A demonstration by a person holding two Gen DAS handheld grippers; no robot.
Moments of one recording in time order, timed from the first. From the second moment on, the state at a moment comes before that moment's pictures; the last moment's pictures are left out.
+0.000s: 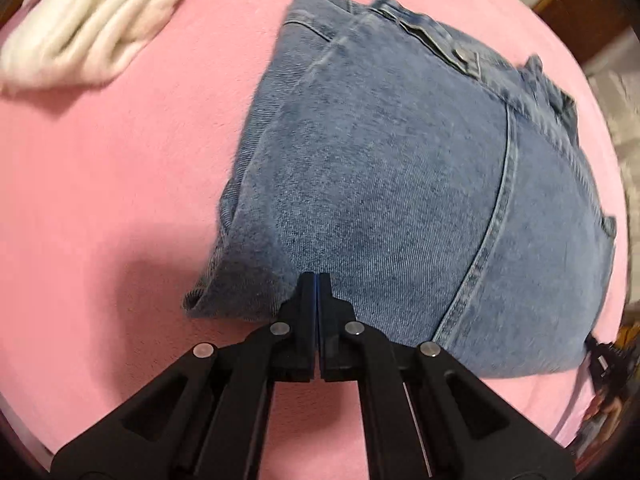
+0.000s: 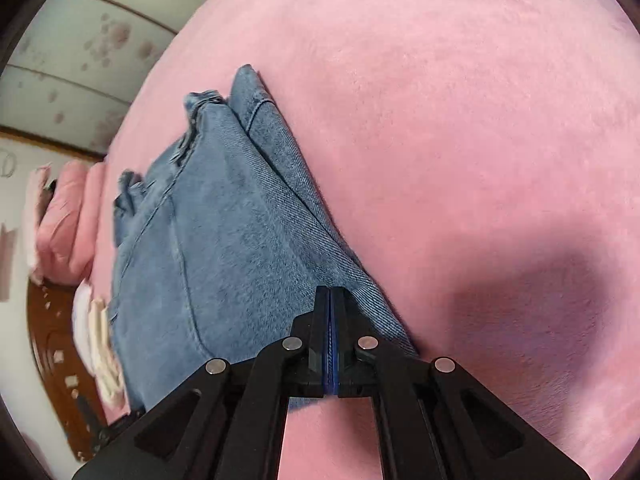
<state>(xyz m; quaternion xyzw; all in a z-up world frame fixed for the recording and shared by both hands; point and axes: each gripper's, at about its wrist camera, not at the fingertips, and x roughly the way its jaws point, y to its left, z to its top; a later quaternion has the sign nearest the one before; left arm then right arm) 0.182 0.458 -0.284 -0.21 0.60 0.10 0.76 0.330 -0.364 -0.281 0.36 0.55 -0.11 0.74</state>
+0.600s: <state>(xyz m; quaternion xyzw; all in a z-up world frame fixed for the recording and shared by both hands) 0.150 0.472 -0.285 -0.30 0.58 -0.01 0.76 0.434 -0.184 -0.175 0.10 0.63 -0.03 0.77</state>
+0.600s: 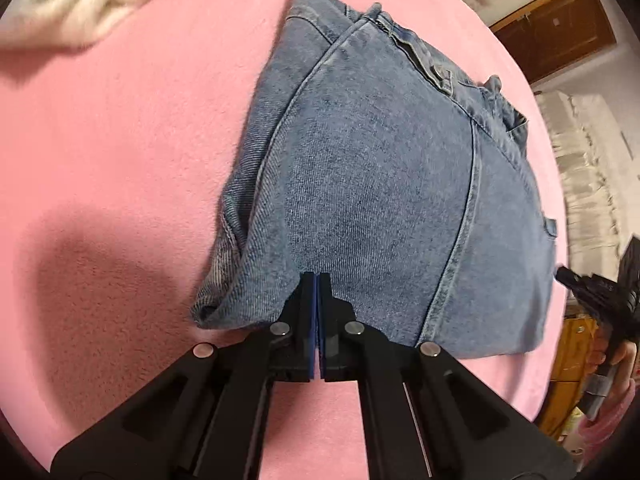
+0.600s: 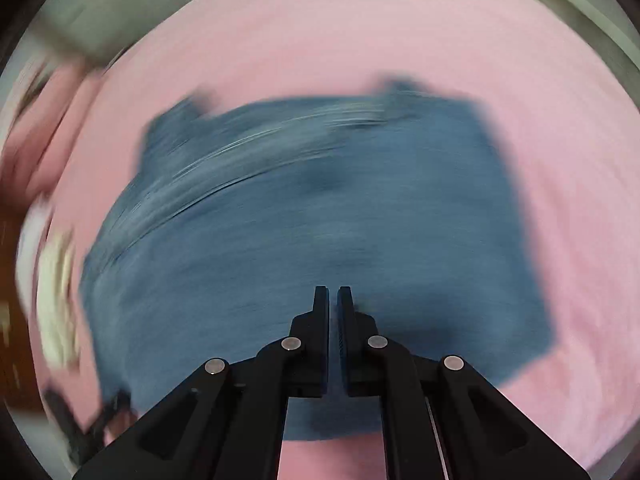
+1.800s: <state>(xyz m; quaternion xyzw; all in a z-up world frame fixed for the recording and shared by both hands) 0.131 0.441 -0.238 -0.32 0.59 -0.02 0.74 0.470 0.007 -0.233 -0.13 0.64 -0.05 0.75</state>
